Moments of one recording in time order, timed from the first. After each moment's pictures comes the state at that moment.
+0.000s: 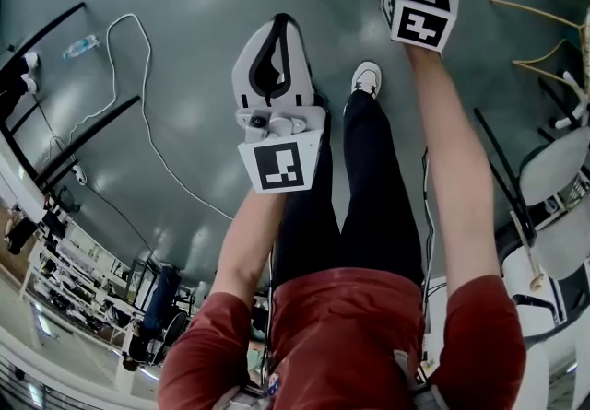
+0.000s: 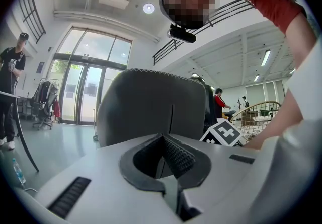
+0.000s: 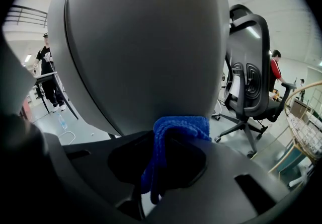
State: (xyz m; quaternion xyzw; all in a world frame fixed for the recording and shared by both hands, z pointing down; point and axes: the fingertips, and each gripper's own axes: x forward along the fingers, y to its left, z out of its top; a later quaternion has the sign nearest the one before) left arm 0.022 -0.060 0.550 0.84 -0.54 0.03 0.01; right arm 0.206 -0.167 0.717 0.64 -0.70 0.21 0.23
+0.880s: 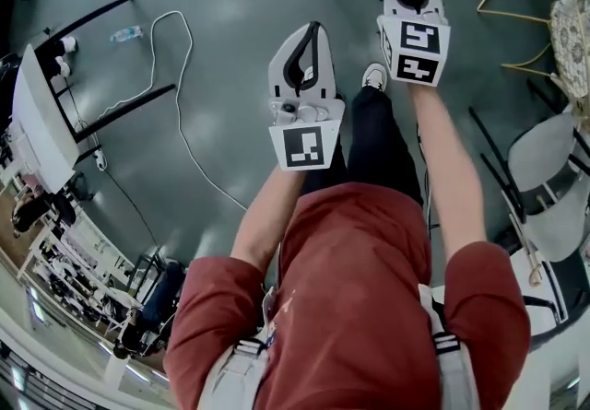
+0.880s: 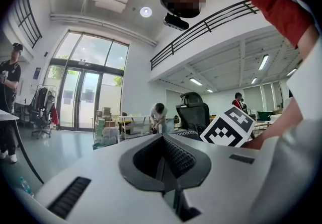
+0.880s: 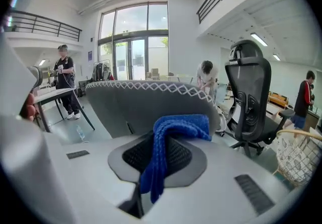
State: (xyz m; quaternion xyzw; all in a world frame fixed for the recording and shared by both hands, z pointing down) left arm 0.030 -0.022 0.371 0.85 -0.53 0.03 -0.02; right arm 0.167 -0.105 0.495 0.61 -0.75 0.18 0.20
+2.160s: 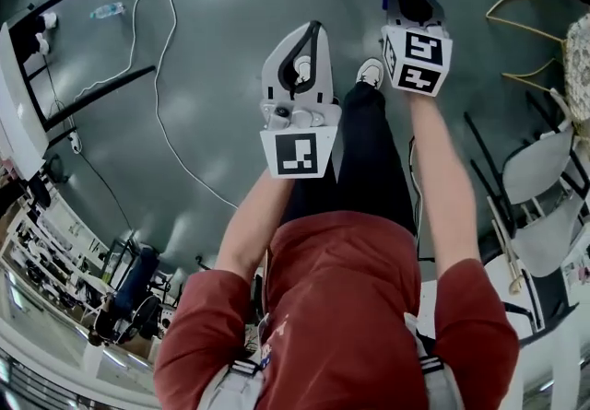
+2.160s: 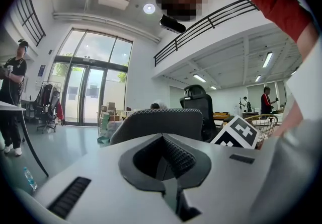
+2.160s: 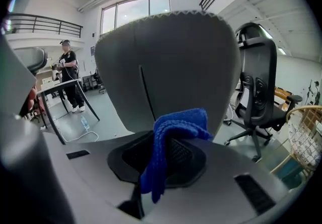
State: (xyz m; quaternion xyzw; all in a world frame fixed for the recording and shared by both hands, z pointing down) left arm -0.014 -0.016 0.436 0.84 -0.54 0.05 0.00; right arm 0.125 -0.084 0.596 0.59 -0.75 0.20 0.23
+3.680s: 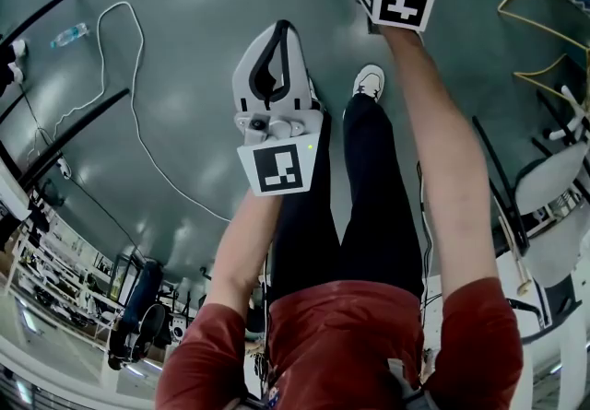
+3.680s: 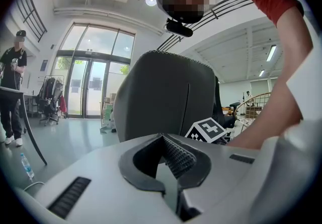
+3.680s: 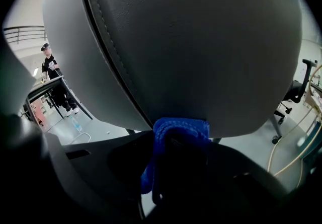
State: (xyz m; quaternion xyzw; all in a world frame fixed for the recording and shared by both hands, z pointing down) left arm -0.034 -0.063 0.602 0.82 -0.56 0.07 0.03; right arm 0.105 -0.194 0.784 0.58 -0.73 0.28 0.22
